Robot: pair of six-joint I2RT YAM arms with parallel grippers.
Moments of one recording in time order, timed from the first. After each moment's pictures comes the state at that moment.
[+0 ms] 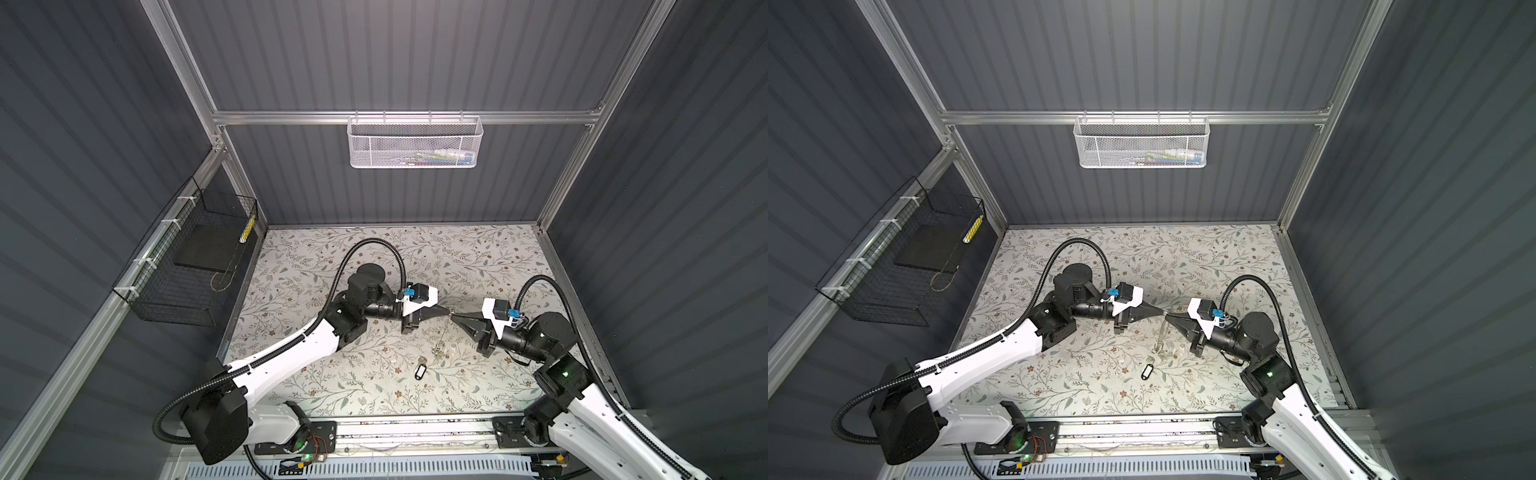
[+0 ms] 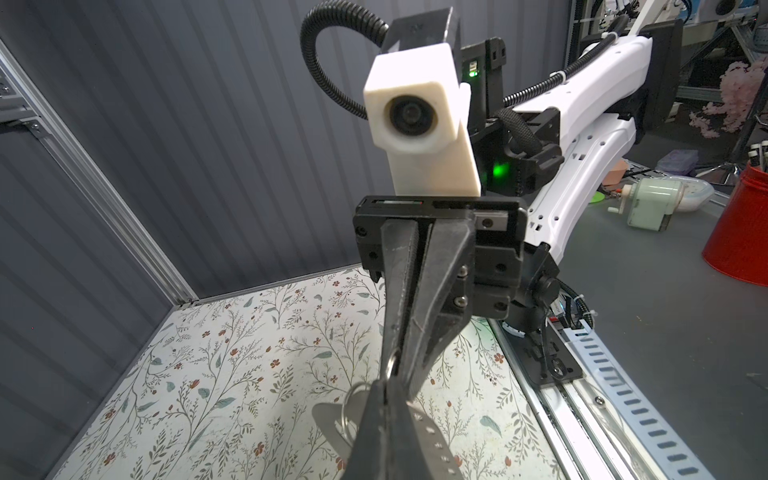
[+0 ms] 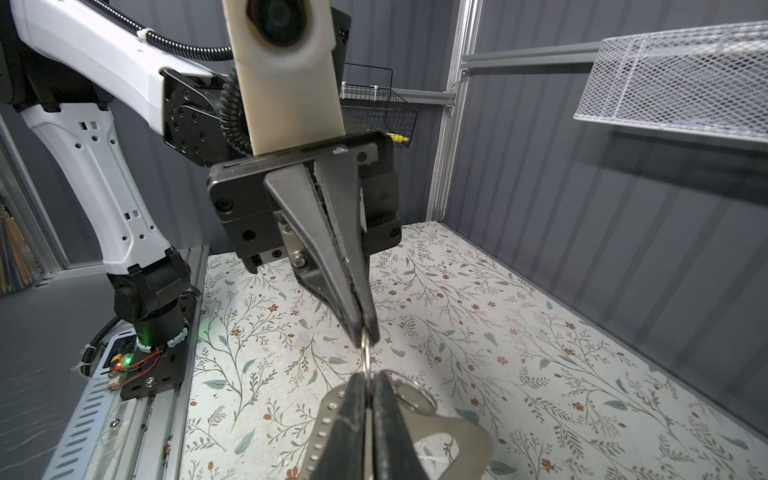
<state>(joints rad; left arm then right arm) -0.82 1.32 0.97 0.20 0.85 0.36 0.51 0.61 0.44 0.19 -0.66 -0.07</state>
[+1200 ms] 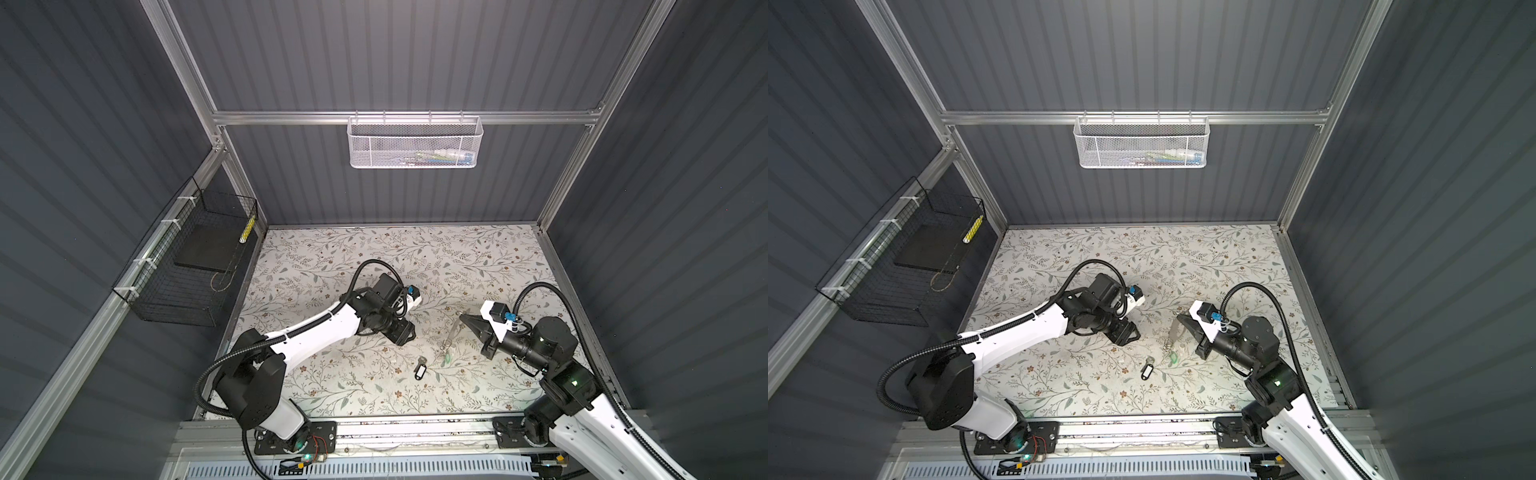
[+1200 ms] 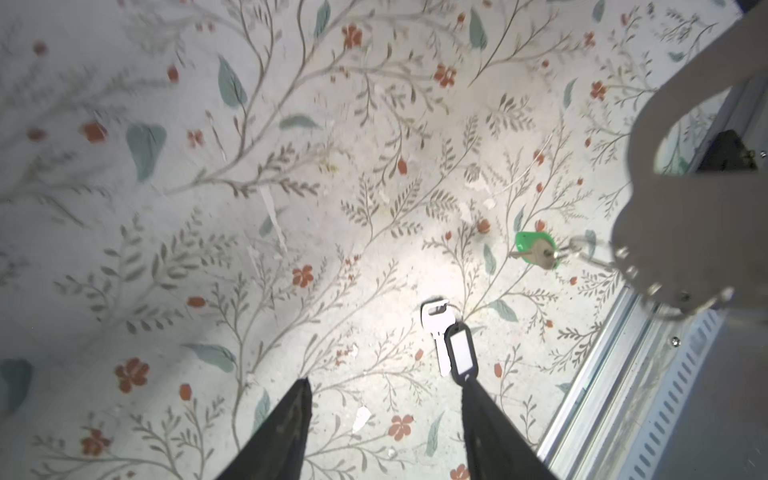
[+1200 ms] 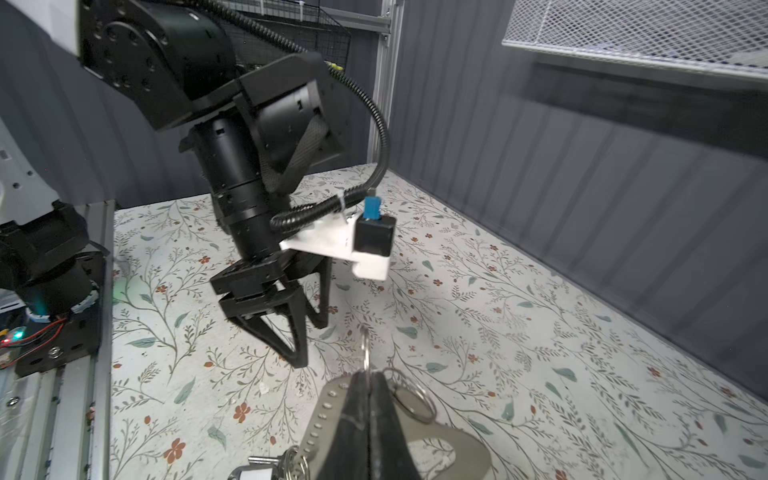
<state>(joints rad) -0.82 1.54 1.05 -0.60 0.28 -0.06 0.51 0.49 0.44 -0.09 -0.39 -0.18</state>
